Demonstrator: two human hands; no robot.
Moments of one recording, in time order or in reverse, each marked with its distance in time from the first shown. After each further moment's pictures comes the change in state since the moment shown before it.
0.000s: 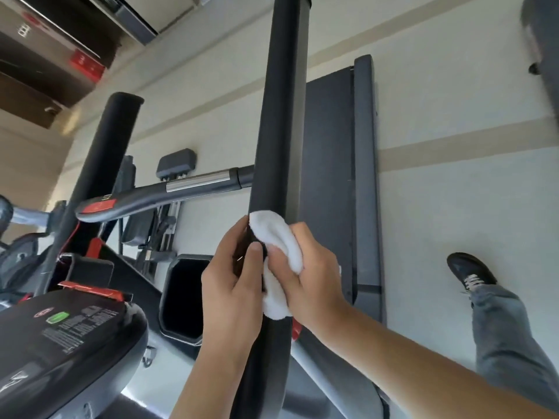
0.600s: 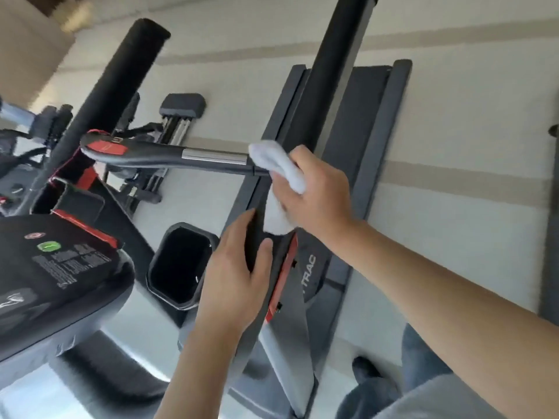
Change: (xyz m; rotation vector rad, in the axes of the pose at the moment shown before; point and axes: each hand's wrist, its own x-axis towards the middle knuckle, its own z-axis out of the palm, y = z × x) left_hand 0.006 0.003 0.009 0.335 0.089 0.067; right_hand 0.137 -0.018 -0.026 -0.461 -0.116 -0.405
